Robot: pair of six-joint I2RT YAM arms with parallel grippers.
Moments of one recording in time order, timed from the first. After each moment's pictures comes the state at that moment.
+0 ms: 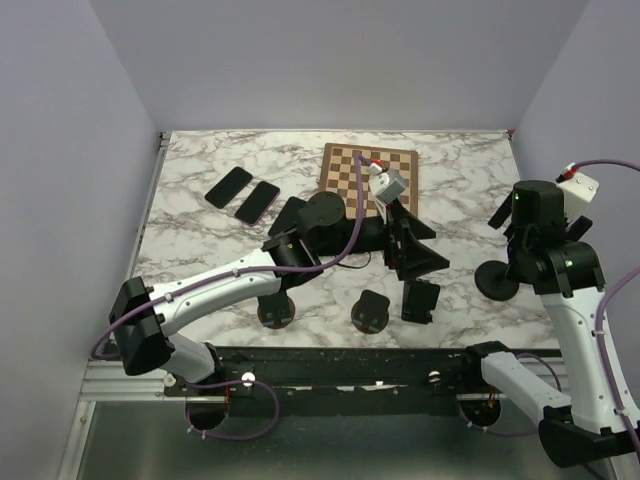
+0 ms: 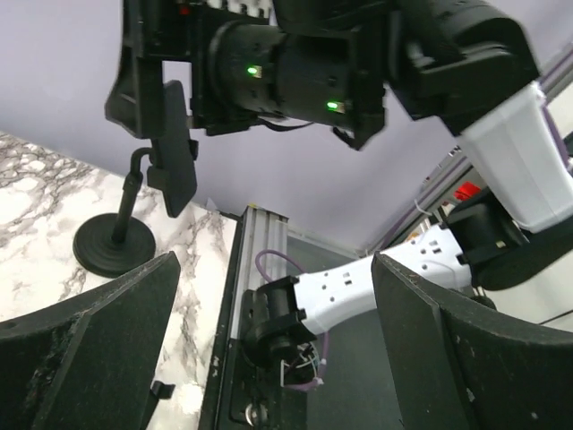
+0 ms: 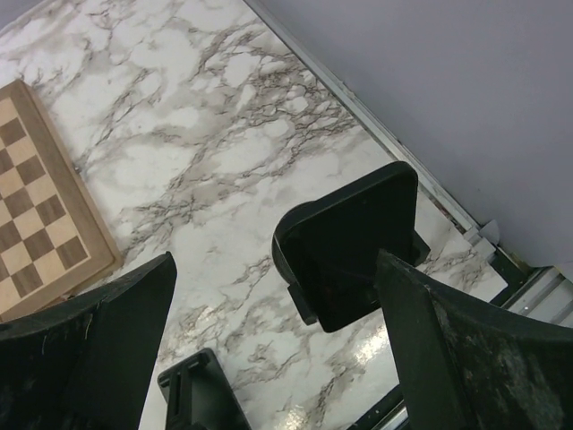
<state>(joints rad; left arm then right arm) -1.07 1.47 1.28 0.33 0.44 -0.55 0.17 0.90 1.27 -1.03 0.72 0.53</state>
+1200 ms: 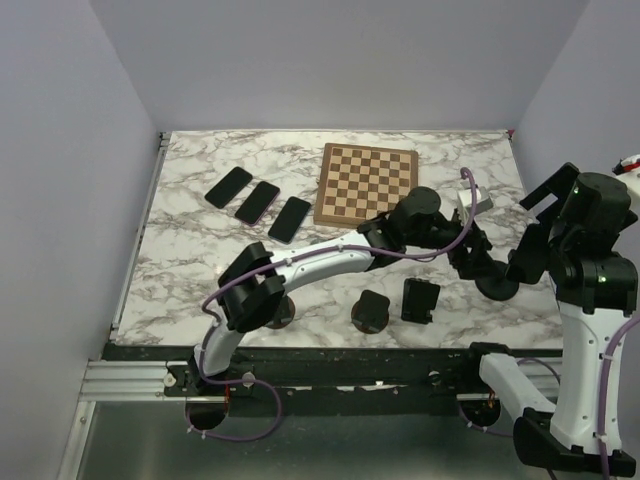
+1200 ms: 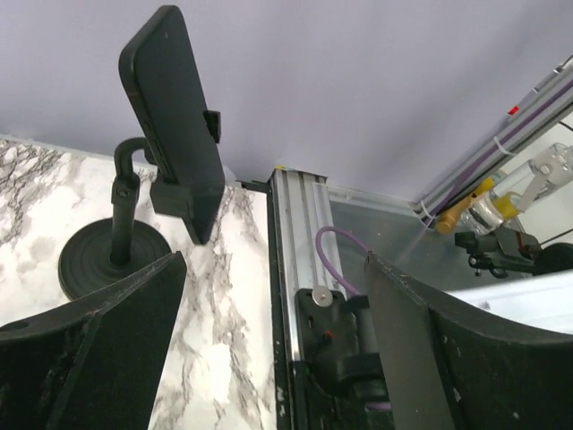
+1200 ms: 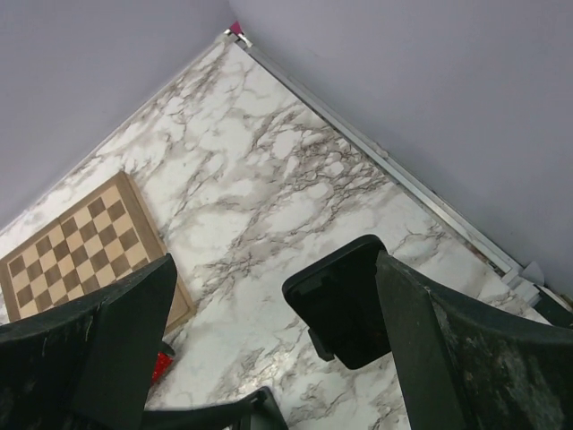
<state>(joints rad) -1.11 2.01 1.71 0.27 0.59 -0.39 -0.10 0.90 1.40 -0.92 0.50 0.44</state>
